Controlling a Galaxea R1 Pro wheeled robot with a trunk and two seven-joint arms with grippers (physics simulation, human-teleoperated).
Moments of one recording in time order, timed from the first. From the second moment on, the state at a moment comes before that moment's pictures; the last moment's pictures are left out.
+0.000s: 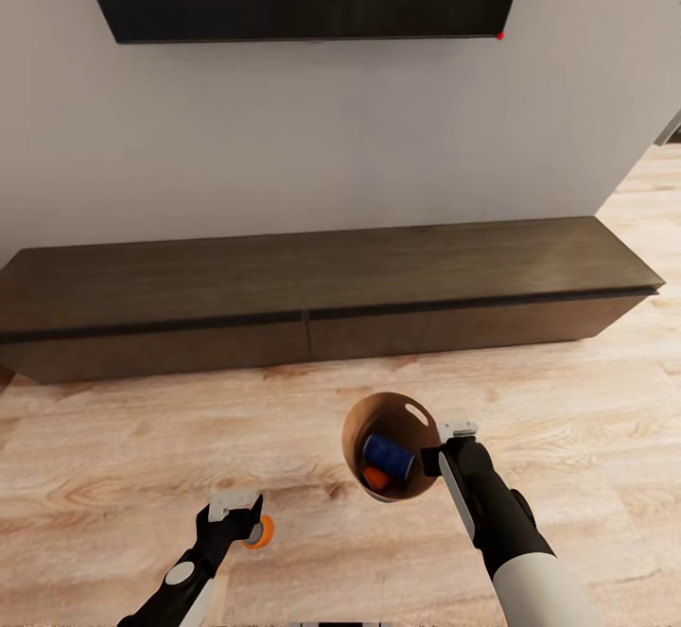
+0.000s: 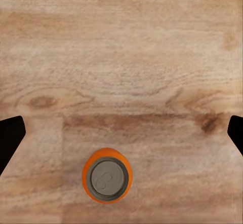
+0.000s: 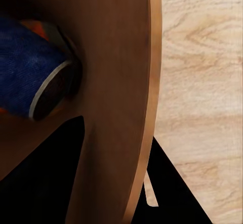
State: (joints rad) left arm -0.41 0.00 -0.06 -0.52 0.15 -0.22 -0.02; right arm -0.56 0.09 0.02 -0.99 0.10 0.85 -0.14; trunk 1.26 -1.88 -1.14
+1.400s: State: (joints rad) left arm -0.41 0.01 -0.06 -0.52 0.15 -0.22 -0.02; right arm -0.56 0.09 0.02 -0.99 0.10 0.85 -0.14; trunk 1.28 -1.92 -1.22
